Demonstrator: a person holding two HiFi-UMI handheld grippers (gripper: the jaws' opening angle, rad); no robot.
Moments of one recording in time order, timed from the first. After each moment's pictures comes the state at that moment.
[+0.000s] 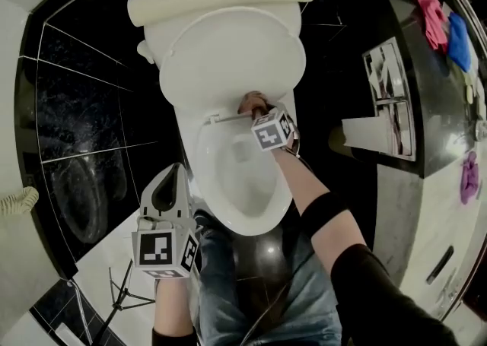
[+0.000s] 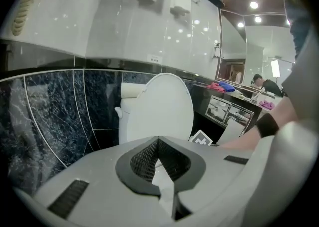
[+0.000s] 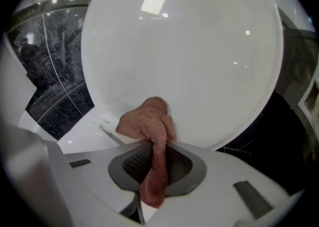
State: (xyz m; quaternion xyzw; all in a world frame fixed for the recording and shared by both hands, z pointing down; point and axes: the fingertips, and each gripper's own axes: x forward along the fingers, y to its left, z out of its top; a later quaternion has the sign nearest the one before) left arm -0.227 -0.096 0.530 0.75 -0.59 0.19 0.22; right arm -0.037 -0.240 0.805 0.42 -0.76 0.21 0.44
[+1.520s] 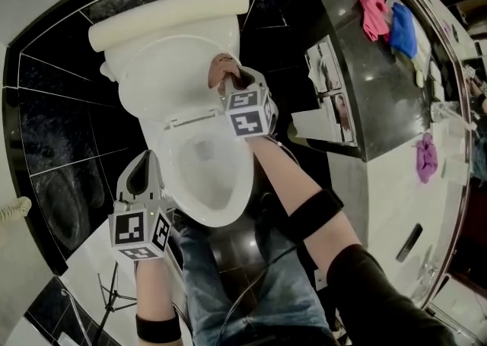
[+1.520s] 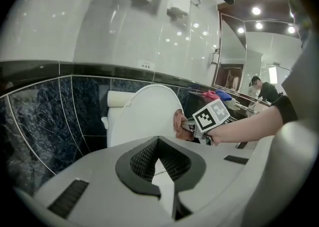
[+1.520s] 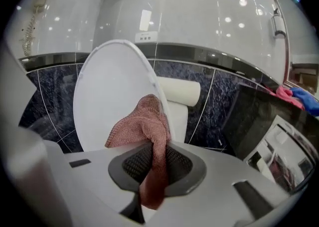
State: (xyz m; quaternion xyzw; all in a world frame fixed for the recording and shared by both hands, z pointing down) left arm -0.182 -0.134 0.483 0.77 -0.57 0.17 0.24; right arm 0.010 -0.320 0.586 0.52 -0.79 0.14 0.30
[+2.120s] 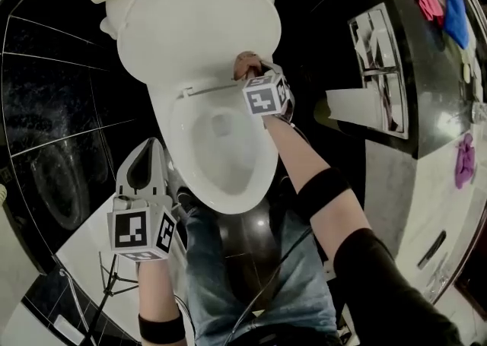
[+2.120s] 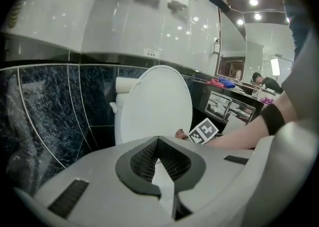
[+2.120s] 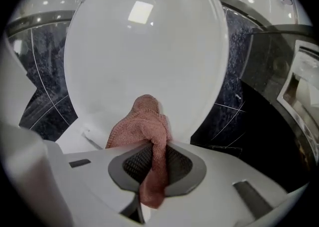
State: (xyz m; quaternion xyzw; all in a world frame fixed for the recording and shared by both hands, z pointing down) left arm -0.206 -0.104 0.549 0.75 -0.59 0.19 0.23; right arm 0.016 -0.276 0.778 0.50 -0.75 0.21 0.39
